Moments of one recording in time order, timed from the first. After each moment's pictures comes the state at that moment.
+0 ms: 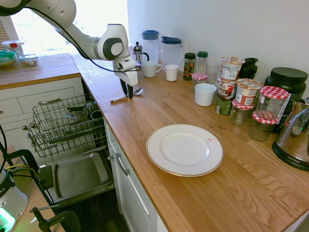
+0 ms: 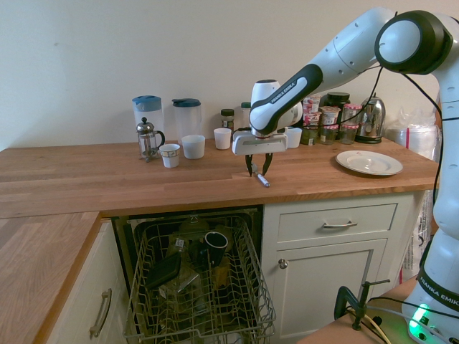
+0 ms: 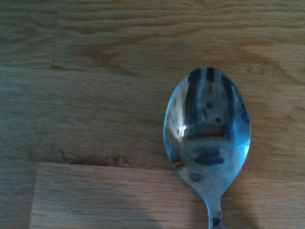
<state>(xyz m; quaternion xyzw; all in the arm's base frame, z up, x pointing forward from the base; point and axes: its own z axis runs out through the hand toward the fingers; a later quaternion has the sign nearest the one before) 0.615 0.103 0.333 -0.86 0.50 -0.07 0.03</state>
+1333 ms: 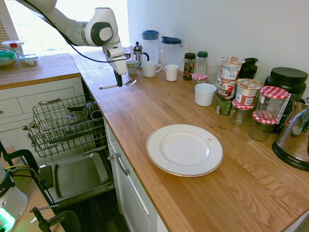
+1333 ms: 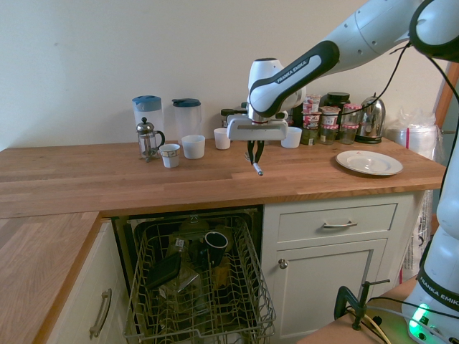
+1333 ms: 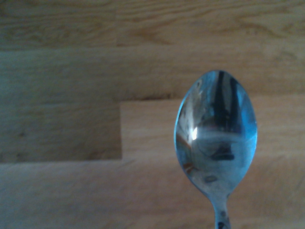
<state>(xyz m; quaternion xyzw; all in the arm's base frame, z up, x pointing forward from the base) 0.551 0.166 0.410 -0.83 0.54 -0.09 0.04</state>
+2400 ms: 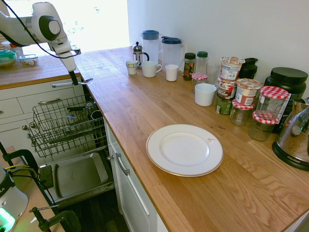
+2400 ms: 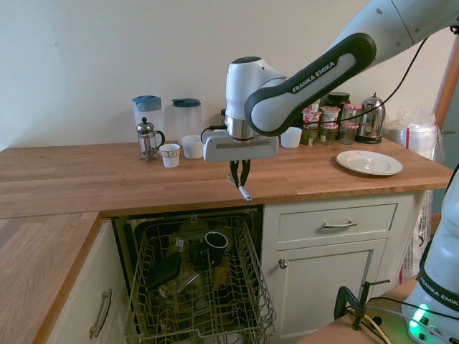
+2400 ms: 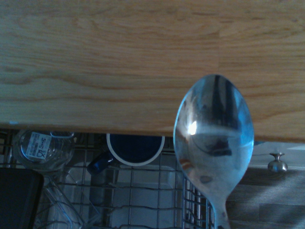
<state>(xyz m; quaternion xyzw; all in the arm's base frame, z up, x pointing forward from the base) 0.419 0.293 0.396 -0.86 0.51 -0.10 0.03</state>
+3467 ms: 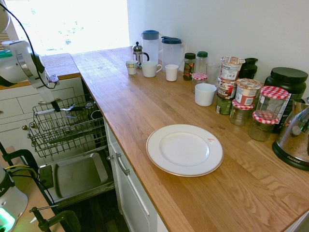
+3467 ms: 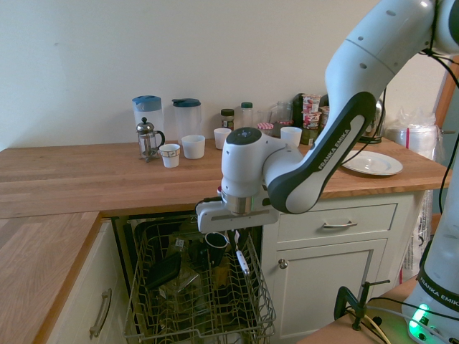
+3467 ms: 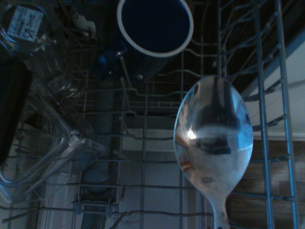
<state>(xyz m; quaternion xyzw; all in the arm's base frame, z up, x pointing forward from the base) 0.322 0.356 0.241 -0.85 0.51 -0.11 0.03</state>
